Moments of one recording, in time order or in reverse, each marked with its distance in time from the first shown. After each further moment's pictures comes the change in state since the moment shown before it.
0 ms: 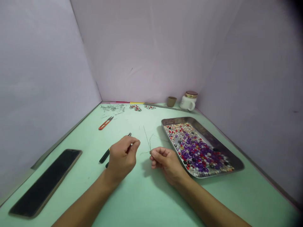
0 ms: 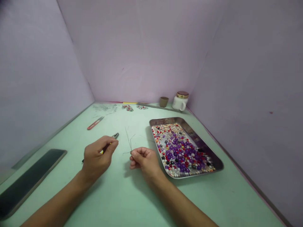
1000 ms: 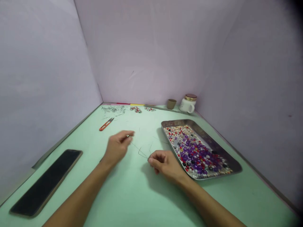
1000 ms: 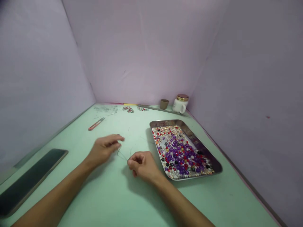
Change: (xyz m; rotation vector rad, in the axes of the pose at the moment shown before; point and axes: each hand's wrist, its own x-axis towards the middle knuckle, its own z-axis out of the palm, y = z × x) left_hand 0.018 -0.022 -0.006 -0.329 -0.245 -0.167; right_hand -0.001 -0.004 -0.007 -0.389 -0.215 -0.033
